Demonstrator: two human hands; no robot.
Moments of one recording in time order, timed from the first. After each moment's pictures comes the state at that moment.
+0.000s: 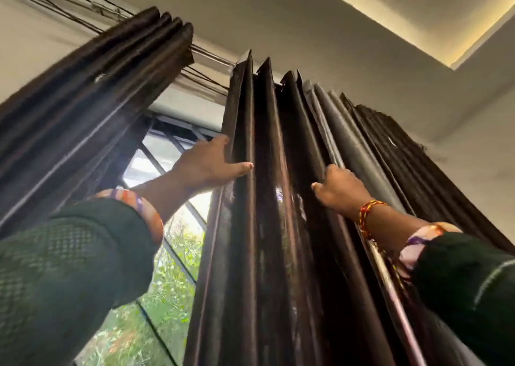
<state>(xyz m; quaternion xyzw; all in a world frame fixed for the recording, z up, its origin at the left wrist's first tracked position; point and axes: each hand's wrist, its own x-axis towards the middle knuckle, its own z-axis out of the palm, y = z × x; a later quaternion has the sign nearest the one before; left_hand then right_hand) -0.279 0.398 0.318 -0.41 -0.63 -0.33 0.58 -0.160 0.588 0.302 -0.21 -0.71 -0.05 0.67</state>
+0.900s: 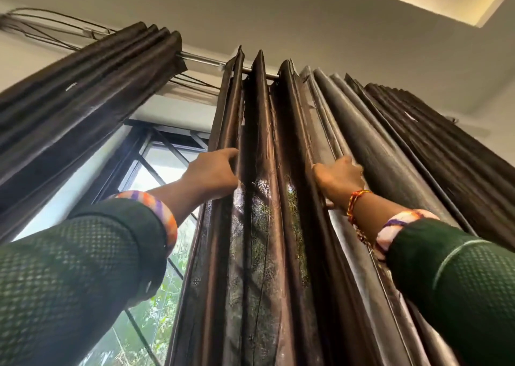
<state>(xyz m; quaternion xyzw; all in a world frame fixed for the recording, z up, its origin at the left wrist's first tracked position) -0.267 0.465 0.317 -0.35 -0.66 -0.30 0.59 -0.194 0.653 0.332 -0.07 -0.63 0.26 0.73</state>
